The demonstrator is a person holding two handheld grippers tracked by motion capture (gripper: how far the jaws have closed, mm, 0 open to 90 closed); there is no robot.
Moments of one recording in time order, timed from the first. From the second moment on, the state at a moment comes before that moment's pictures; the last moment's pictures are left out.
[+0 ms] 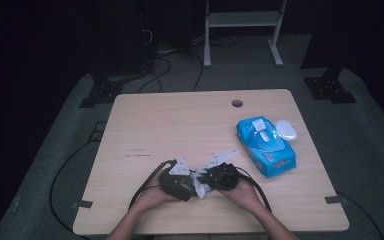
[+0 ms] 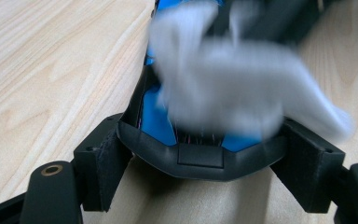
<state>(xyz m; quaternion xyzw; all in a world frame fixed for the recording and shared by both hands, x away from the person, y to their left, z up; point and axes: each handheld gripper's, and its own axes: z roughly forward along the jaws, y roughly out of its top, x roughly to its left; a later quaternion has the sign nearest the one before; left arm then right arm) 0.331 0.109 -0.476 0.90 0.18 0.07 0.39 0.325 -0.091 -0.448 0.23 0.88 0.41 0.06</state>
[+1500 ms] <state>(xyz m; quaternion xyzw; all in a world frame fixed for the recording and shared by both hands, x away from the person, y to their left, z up) 0.333 0.109 -0.476 0.90 0.17 0.07 0.39 0.357 -0.107 -0.441 0.30 0.88 0.37 0.10</state>
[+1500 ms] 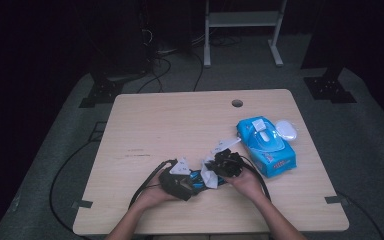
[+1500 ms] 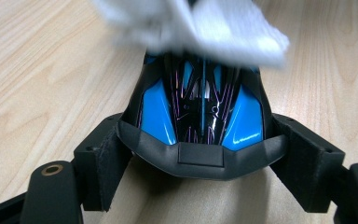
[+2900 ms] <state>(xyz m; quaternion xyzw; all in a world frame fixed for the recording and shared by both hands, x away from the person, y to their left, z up) 0.333 0.111 -0.475 0.91 0.17 0.07 0.38 0.339 -0.169 -0.454 0.30 0.86 0.40 0.11</state>
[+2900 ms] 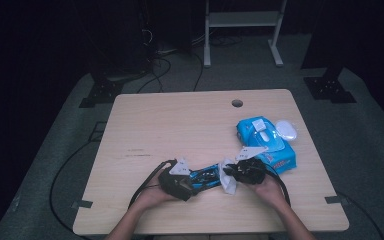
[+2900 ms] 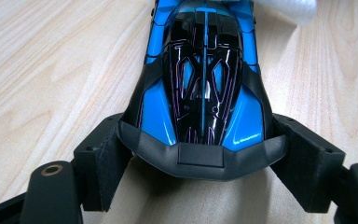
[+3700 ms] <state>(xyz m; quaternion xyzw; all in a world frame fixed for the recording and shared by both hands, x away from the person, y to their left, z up) 0.333 0.110 -0.475 0.90 0.17 0.08 0.38 0.341 -0.167 -0.458 0.32 0.85 0.43 0.07</state>
